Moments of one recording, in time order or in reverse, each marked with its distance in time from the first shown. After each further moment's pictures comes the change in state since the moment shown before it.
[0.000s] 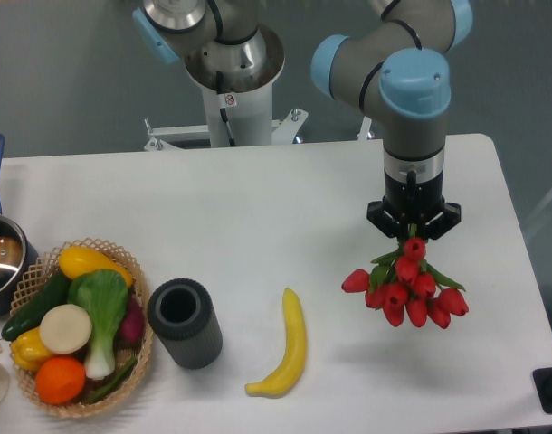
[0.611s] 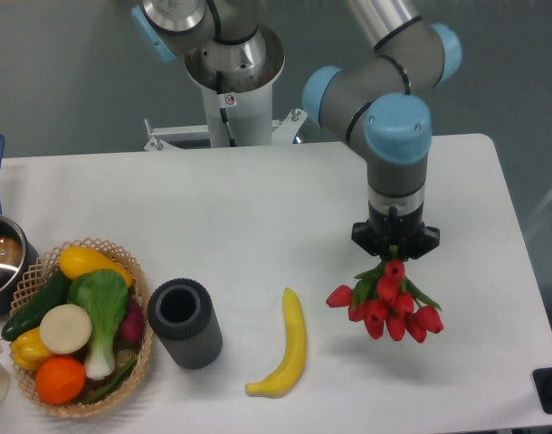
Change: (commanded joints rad) arm -0.078 -0.112 -0.015 0.031 0.081 -0.037
